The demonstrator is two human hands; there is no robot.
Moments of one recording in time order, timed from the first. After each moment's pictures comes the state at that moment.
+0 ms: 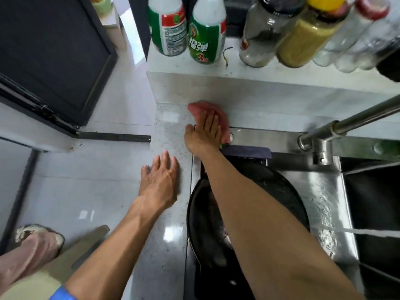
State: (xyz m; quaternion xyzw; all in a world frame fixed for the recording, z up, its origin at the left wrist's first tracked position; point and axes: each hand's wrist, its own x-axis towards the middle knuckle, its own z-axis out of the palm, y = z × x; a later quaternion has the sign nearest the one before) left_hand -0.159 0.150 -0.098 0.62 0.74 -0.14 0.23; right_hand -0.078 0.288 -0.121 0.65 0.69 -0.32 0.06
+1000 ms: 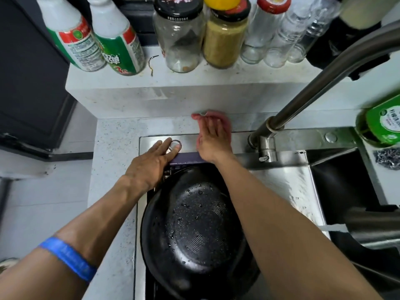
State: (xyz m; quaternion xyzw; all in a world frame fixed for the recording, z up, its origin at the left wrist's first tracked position) left_hand -0.081 0.253 -0.100 0.73 0.64 -0.12 0.22; right_hand 0.103 0.346 -0.145 0.58 0.77 -0.24 0.02
